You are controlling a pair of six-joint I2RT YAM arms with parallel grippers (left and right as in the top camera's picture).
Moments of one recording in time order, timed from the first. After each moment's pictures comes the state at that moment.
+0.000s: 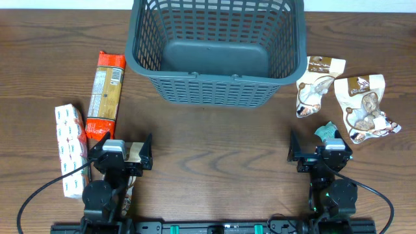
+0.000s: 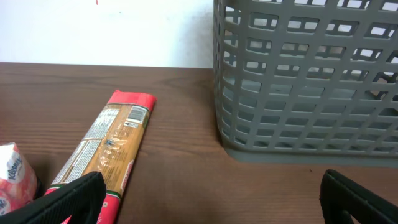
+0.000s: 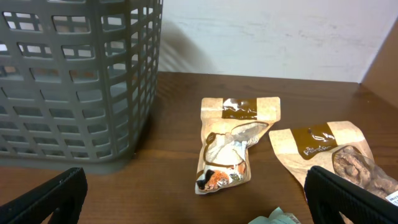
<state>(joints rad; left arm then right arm) -0.10 0.01 0.07 -0.21 0.02 -0.07 0.05 0.01 0.05 -0.17 0.08 -0.03</state>
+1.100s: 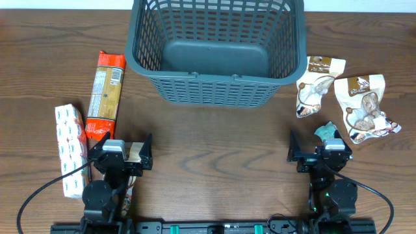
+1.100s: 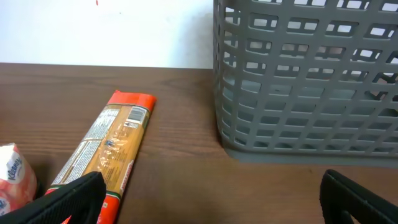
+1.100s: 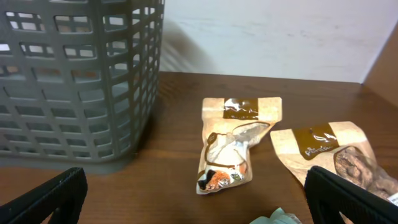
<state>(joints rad) -0.10 0.01 0.06 -0.21 0.02 -0.07 0.05 0.01 0.05 -0.17 0.06 -0.03</state>
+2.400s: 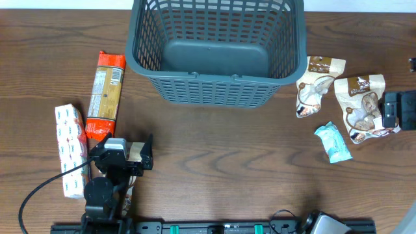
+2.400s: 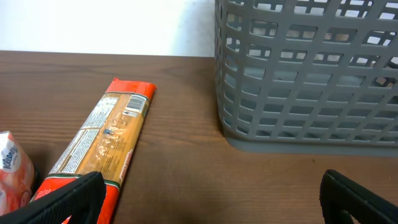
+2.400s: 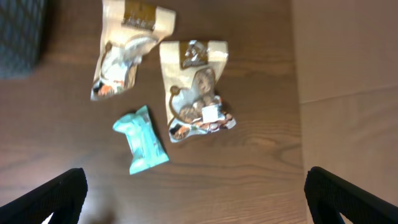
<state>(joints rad) -0.10 0.06 0.06 -0.20 0.02 -0.07 -0.47 1.37 1.92 -1.51 -0.01 -0.53</state>
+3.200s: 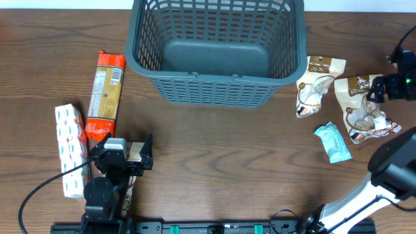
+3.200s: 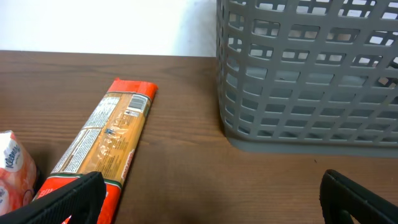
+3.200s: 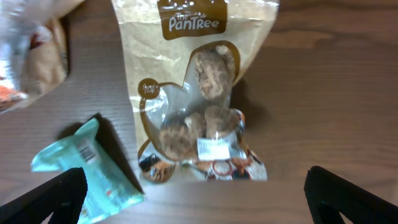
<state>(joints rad) -0.10 0.06 0.06 -0.20 0.02 -0.07 -0.57 2.03 1.92 -1.29 -0.01 -0.59</state>
